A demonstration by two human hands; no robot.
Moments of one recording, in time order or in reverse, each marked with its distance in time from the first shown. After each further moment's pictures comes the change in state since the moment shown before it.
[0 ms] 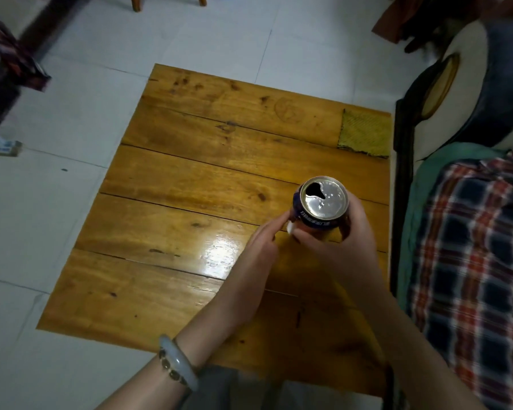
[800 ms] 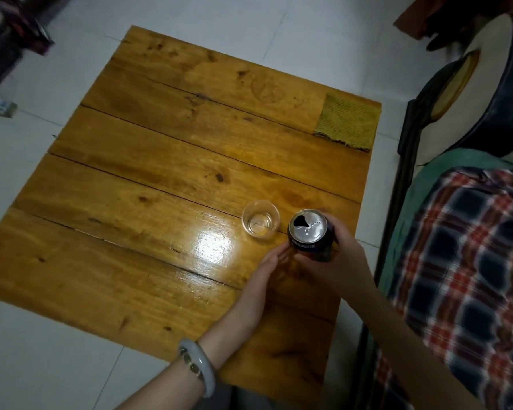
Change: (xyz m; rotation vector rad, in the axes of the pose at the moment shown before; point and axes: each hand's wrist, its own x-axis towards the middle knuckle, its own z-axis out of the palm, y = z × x) left_hand 0.040 -0.103 0.148 -0.333 0.163 -0.325; right_hand 0.010 0.140 -0.096 -0.147 -0.288 -0.032
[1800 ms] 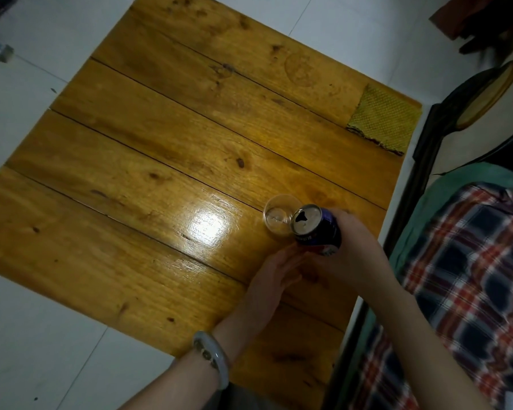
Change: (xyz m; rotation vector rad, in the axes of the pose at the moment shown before) left_hand 0.018 -0.027 -0.018 -0.377 0.042 -0.125; right_hand 0.036 0.001 0.017 -0.531 -0.247 0.008
